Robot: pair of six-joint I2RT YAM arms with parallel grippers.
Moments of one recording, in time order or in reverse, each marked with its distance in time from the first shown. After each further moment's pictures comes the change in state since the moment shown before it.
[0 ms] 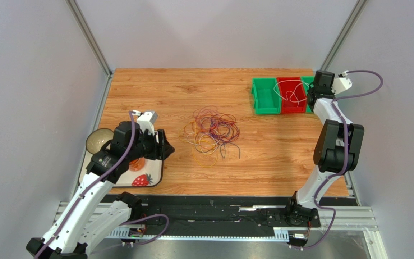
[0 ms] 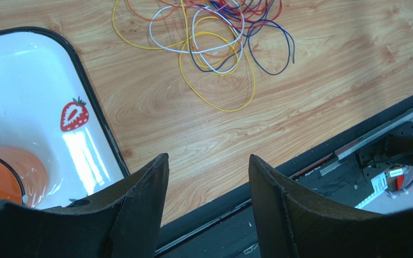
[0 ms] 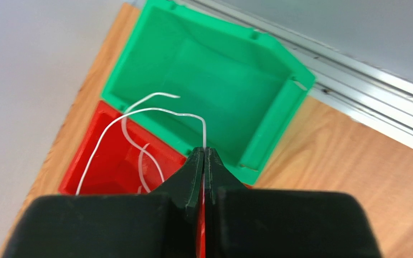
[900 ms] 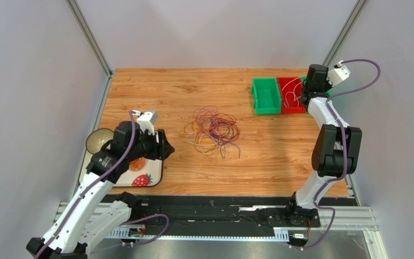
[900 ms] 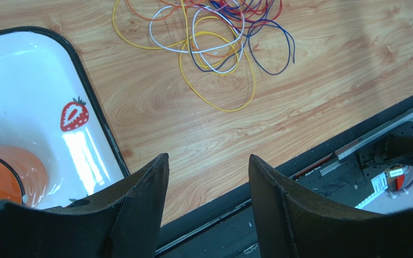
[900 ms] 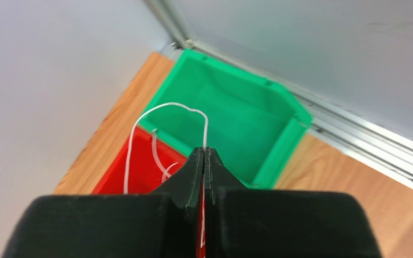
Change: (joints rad) left arm 0.000 0.001 0.000 0.000 0.000 0.000; right arm 0.077 -0.060 -0.003 0.077 0.232 -0.122
